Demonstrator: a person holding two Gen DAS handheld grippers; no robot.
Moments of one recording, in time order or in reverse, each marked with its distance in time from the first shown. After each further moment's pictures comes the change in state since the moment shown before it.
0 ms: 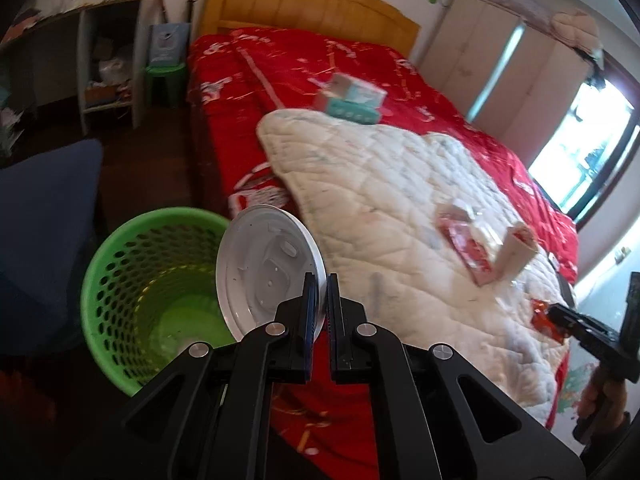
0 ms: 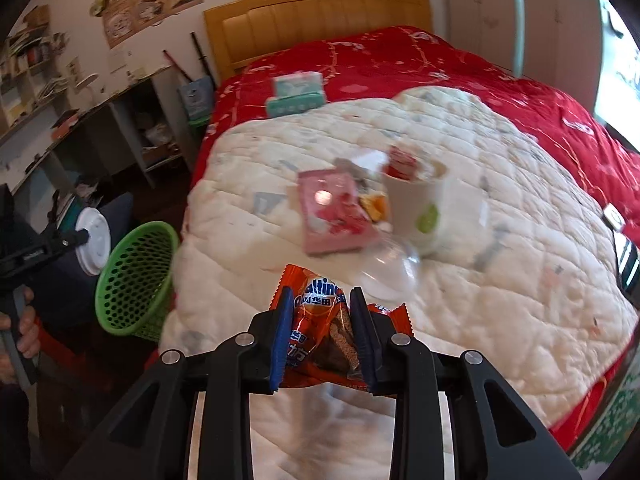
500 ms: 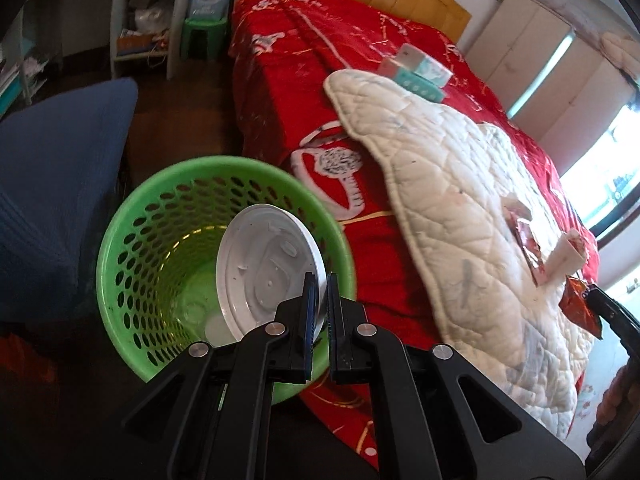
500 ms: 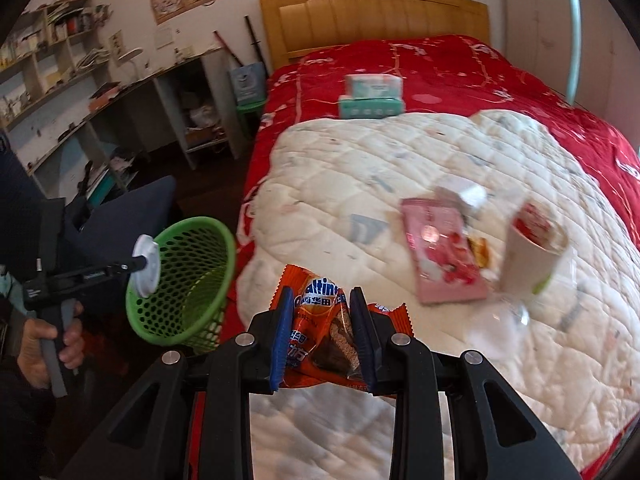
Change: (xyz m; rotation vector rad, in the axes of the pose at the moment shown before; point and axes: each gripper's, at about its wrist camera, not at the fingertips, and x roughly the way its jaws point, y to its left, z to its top) left arm 0.043 0.072 -0.010 -0.127 0.110 0.061; right arm 0.038 0.085 0.035 -0.126 0.022 0.114
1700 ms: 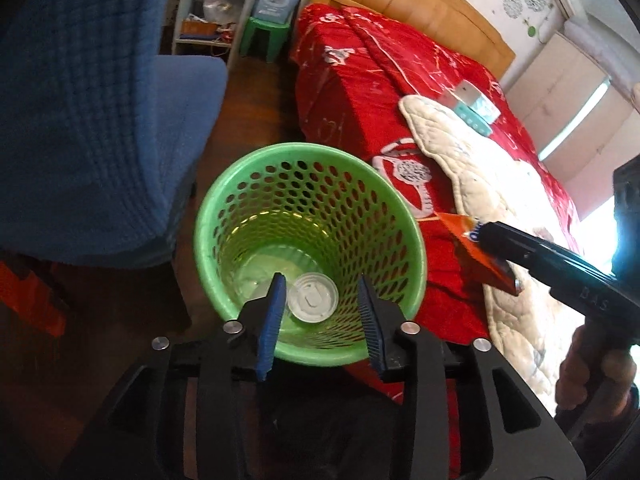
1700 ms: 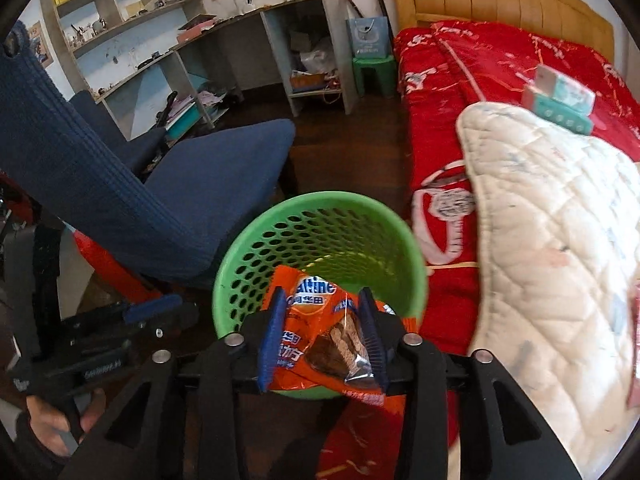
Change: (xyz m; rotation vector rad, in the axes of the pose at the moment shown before) left arm -0.055 0.083 -0.043 -0.159 -0.070 0.078; right arm 0.133 0.188 0.038 -0.211 0.160 0.295
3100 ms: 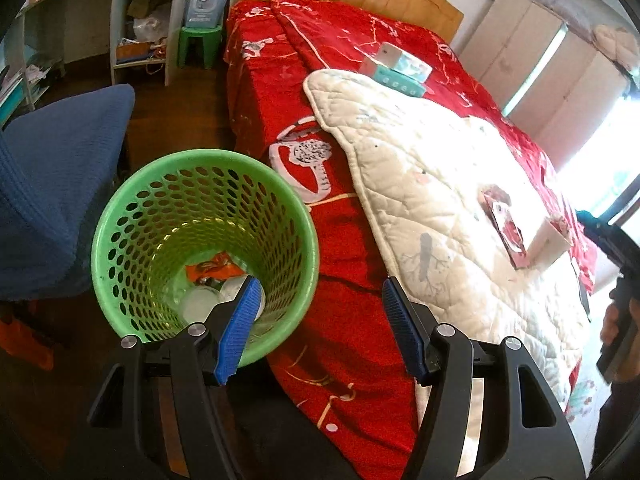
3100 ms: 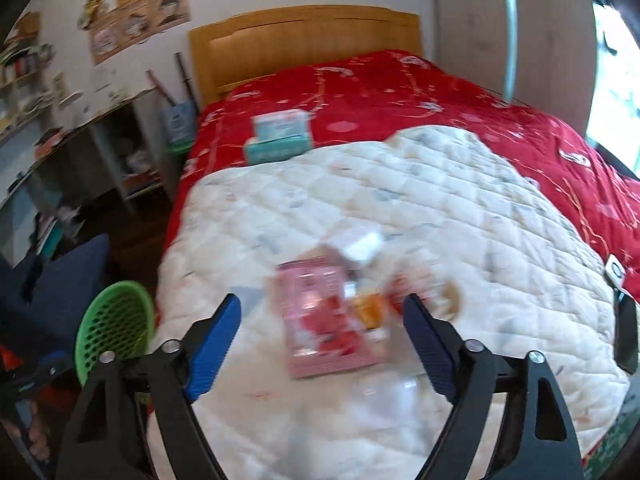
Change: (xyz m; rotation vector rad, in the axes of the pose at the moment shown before) left arm 0.018 -0.129 -0.011 0.189 0.047 -0.068; right arm -0.214 -0.234 -0.080 0.360 -0.260 -0.498
